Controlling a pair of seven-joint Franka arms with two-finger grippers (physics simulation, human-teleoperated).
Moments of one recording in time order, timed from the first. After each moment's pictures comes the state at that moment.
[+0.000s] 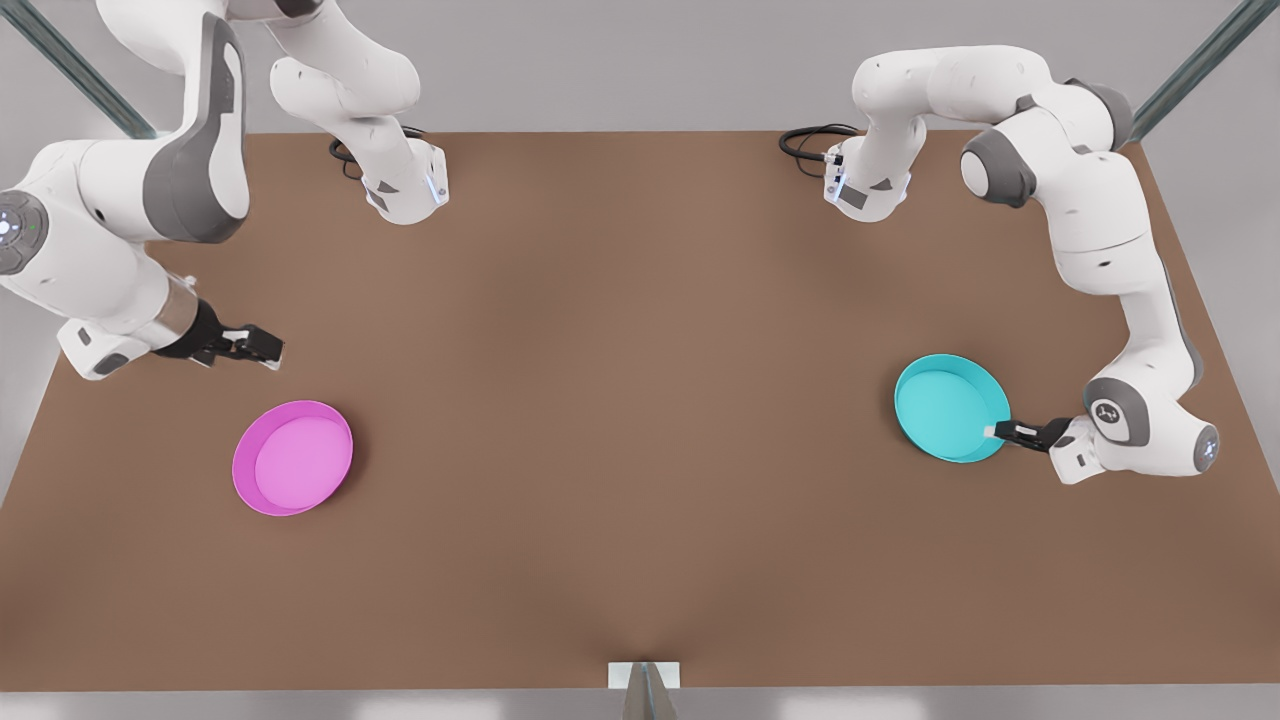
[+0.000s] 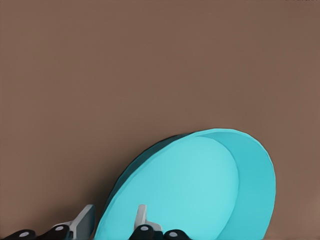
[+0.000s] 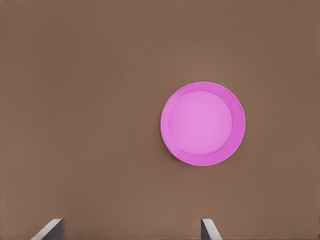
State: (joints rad) left arm 0.10 0.83 0.33 -1.47 -0.47 1.77 0.83; right arm 0.04 0.14 -0.06 -1.52 0.01 1.59 0.06
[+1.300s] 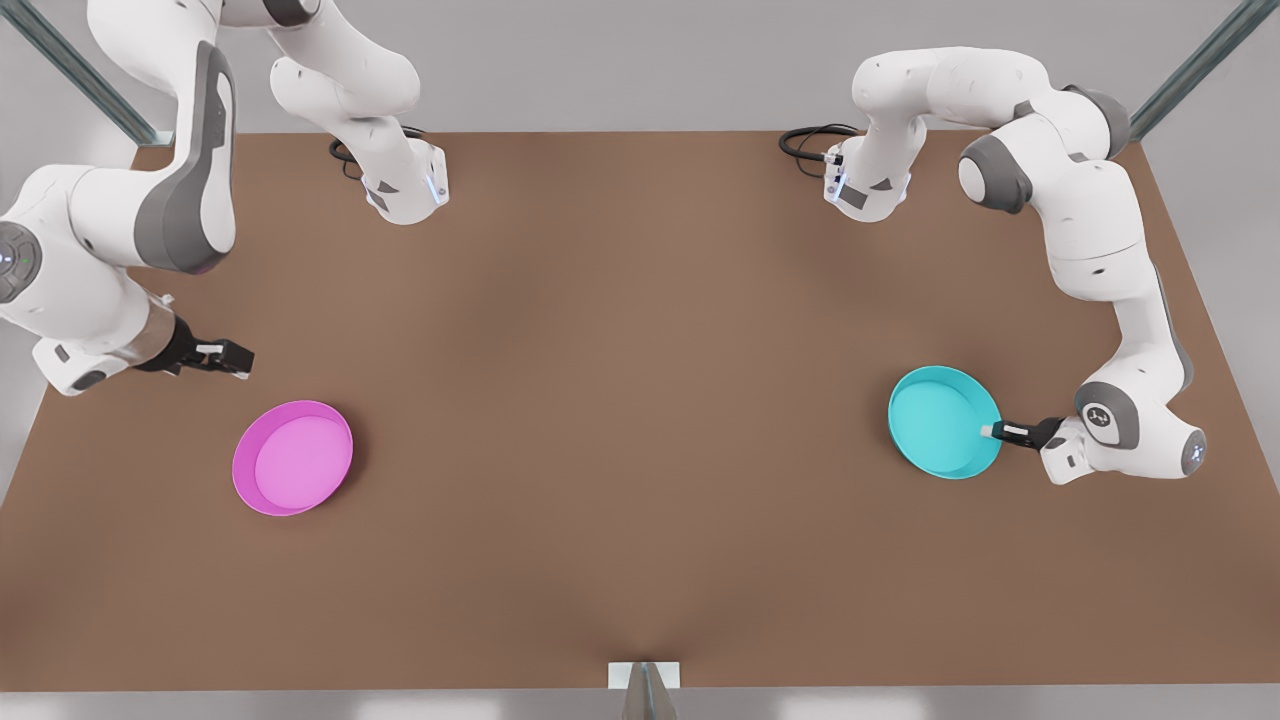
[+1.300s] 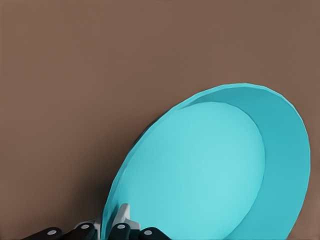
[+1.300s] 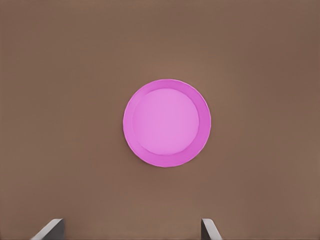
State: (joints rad) left arm 0.09 0.86 0.33 -1.47 -0.47 1.76 0.81; right arm 0.03 0.16 -0.09 -1.54 -0.07 1.61 -0.01
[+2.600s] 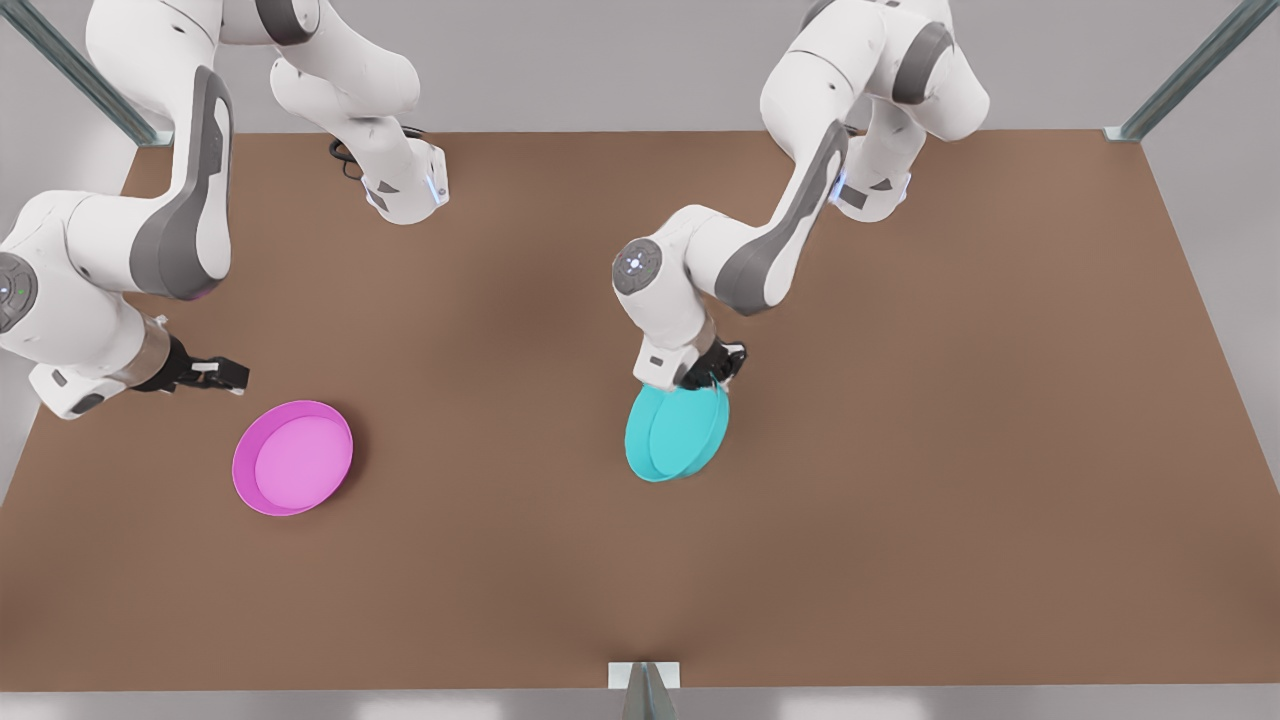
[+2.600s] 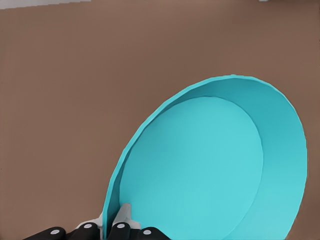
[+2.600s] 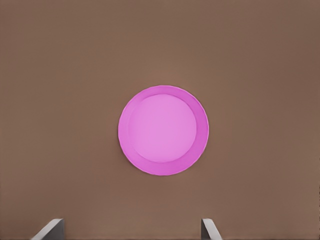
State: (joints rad) left arm -1.00 0.63 0.34 -1.29 0.25 1.70 -0.97; right arm 0.02 0.23 -0.10 -1.48 -0.07 1.61 -0.06
